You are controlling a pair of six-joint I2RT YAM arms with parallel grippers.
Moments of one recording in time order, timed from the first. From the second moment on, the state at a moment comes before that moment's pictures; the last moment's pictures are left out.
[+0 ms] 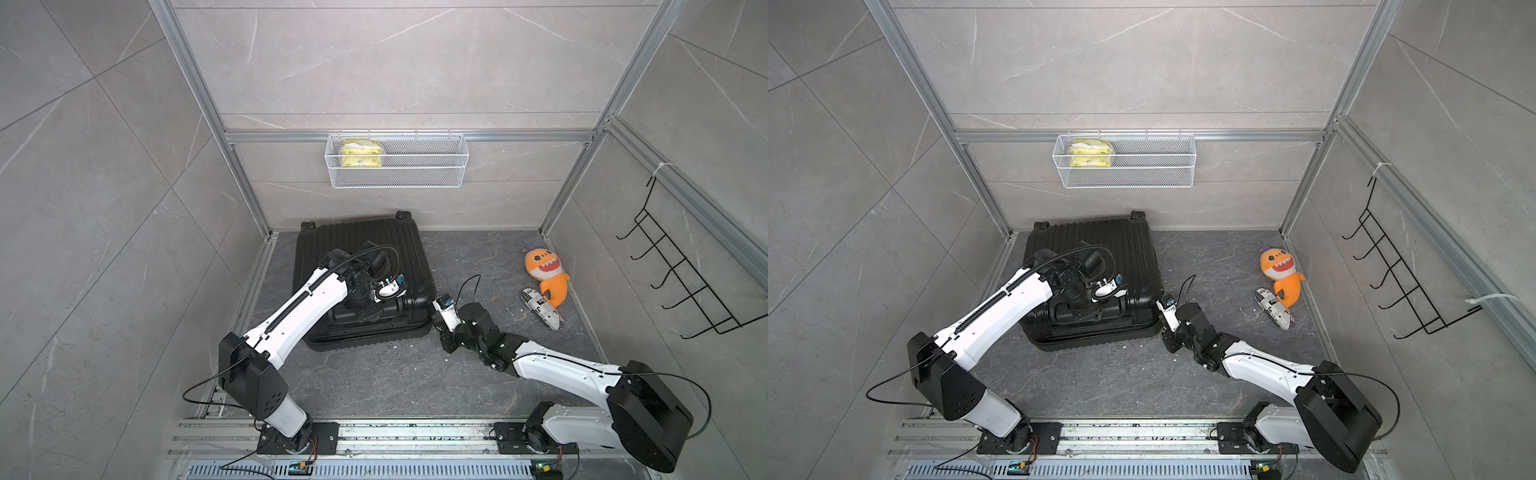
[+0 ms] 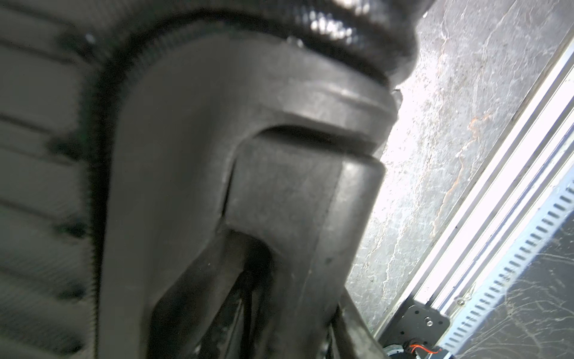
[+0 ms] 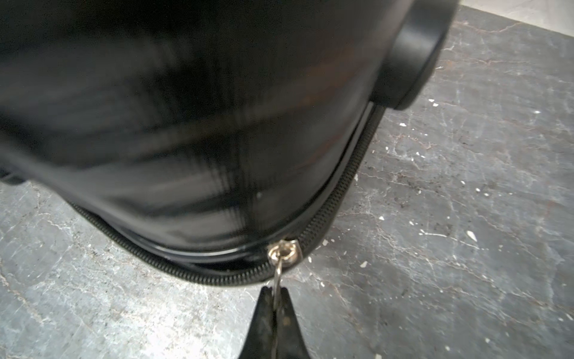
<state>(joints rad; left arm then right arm) -0.63 1.59 1.56 -1.30 0.07 0.54 0.72 1.28 0.58 0.03 -0.01 0.05</state>
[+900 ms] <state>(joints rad) -0.67 1.66 1.59 -1.03 0.28 -0.04 0.81 1.31 0.63 0.04 -0.03 0.01</state>
